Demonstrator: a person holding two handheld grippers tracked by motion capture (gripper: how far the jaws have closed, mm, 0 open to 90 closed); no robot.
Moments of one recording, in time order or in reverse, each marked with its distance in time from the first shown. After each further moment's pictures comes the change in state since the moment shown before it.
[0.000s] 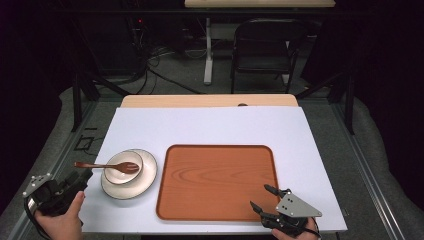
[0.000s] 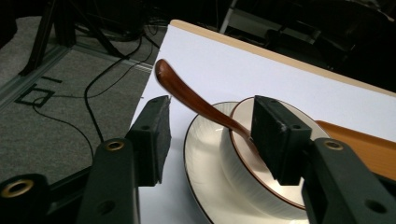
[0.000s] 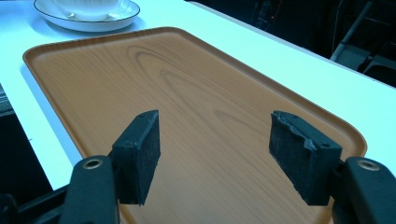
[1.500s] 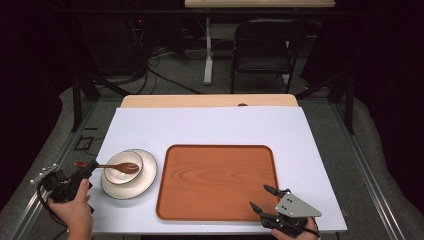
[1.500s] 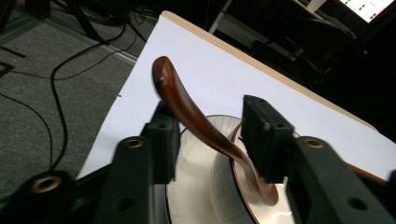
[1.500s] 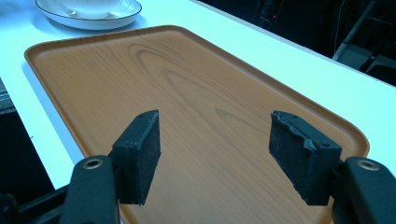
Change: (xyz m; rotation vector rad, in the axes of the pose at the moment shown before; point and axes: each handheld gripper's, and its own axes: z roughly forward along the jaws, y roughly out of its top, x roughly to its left) left arm 0.009 0.002 0.040 -0.001 -0.075 -0.152; right arm 0.000 0.000 0.001 0.005 0.006 -0.003
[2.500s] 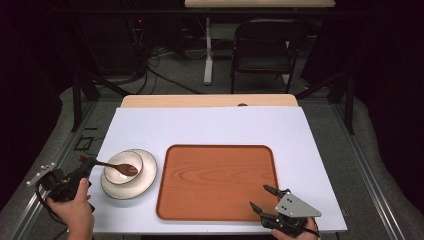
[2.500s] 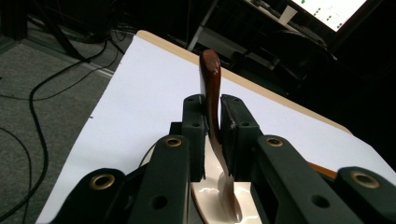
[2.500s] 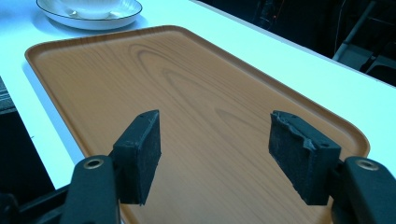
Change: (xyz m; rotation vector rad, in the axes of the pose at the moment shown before) left arm -0.020 0.007 -0.010 -0.052 -0.091 0.046; right arm 0.000 0.000 0.000 0.000 0.001 -0.002
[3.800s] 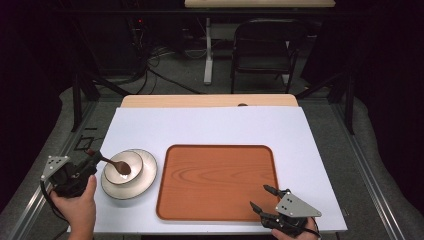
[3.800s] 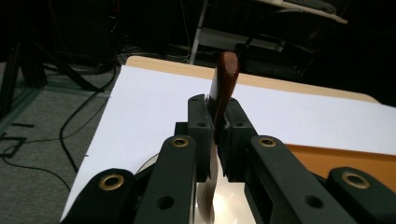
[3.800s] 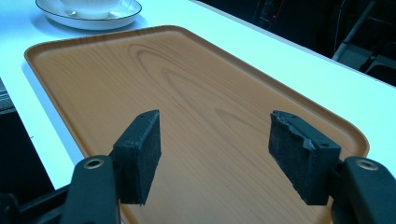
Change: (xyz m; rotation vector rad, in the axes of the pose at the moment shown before) left arm -0.049 0.014 -0.006 0.014 0.055 0.273; right arm 0.000 0.000 0.000 0.000 -0.001 0.001
